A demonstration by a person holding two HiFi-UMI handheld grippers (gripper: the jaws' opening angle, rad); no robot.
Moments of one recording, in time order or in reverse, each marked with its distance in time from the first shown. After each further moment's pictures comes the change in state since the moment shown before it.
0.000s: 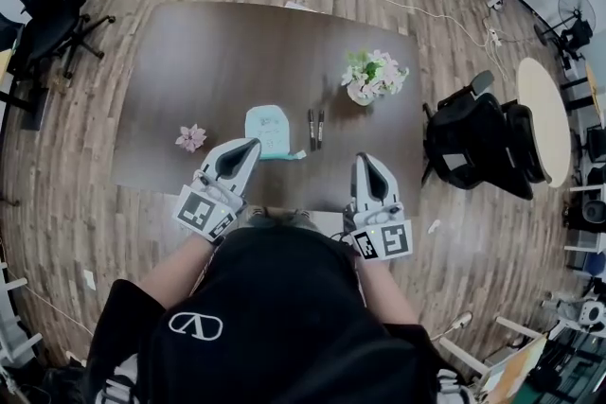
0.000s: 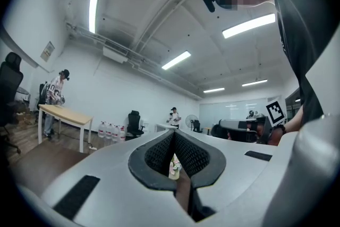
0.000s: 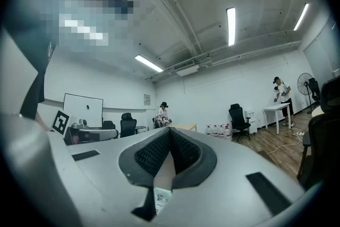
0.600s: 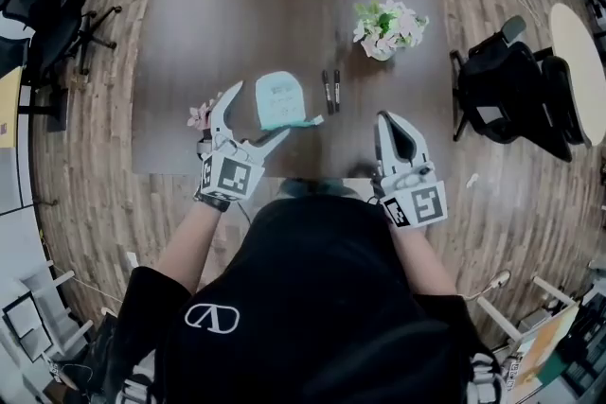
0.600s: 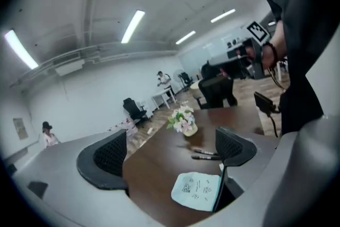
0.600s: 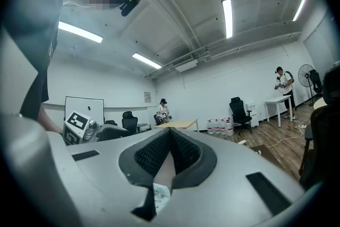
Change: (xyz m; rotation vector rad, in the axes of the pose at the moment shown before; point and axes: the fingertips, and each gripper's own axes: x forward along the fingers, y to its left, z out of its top) left arm 0.050 0.020 -0.071 0.596 0.453 -0.055; right arm 0.015 -0.039 -0.012 0.035 0.048 0.033
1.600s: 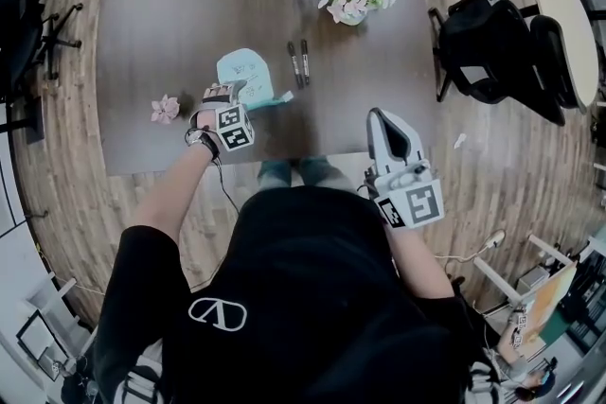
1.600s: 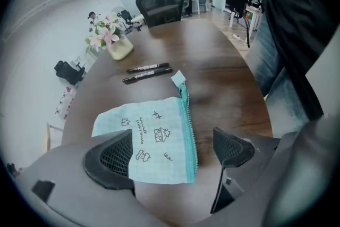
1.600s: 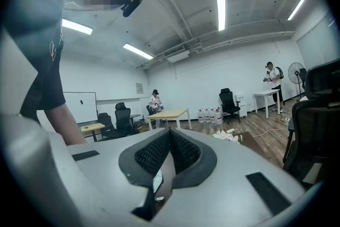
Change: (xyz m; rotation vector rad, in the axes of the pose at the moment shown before) left arm 0.122 -0.160 -0.265 0.320 0.630 -0.597; right arm -0.049 -0.039 -0.044 0.039 0.126 -0.094
